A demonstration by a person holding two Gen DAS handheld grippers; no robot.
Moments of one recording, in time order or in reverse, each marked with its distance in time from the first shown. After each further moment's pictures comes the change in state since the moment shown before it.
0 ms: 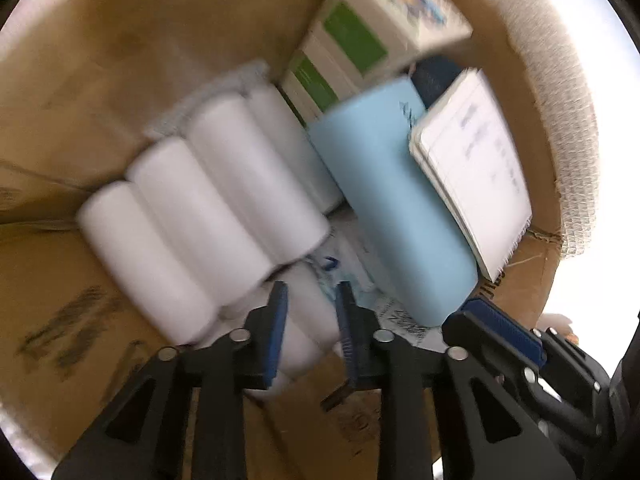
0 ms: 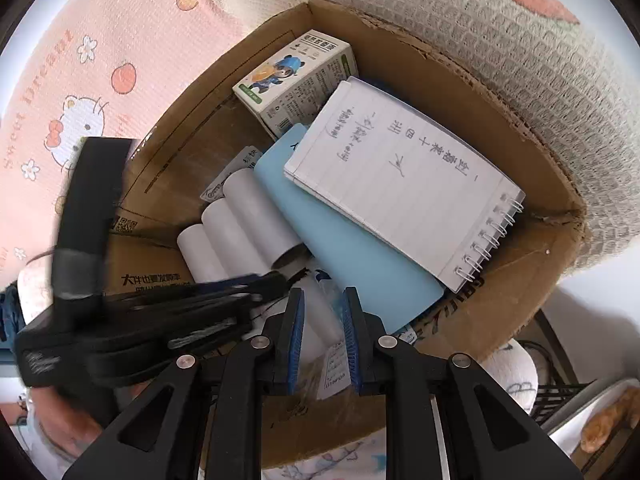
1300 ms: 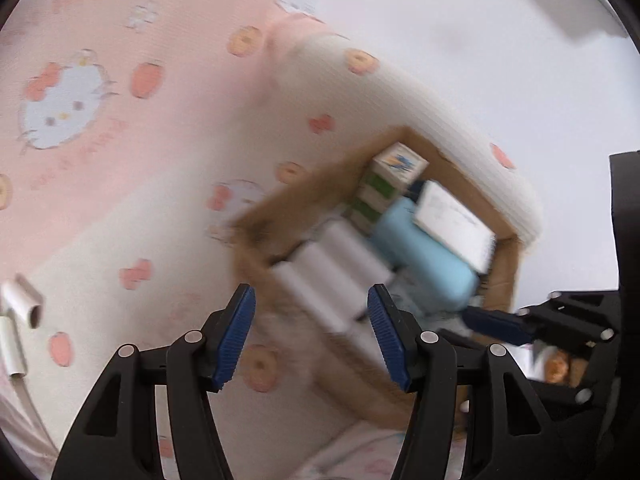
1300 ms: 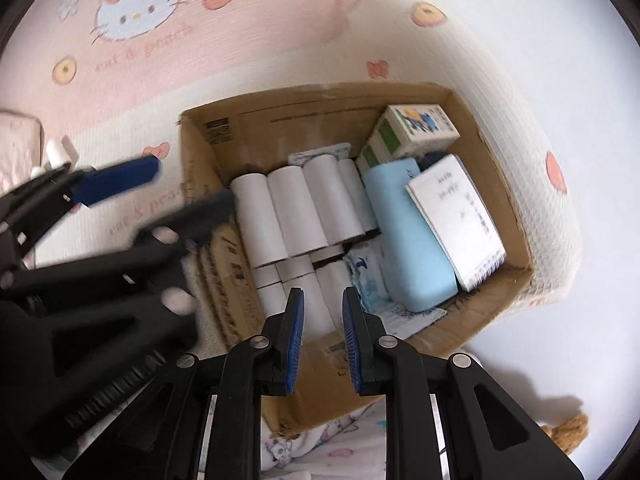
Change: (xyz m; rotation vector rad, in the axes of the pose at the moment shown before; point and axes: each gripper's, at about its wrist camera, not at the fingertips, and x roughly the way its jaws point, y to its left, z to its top) left arm -0.116 0.088 -0.094 0.155 -0.575 0.079; right arm -0.031 0.158 -0.067 -0.445 -0.076 -0.396
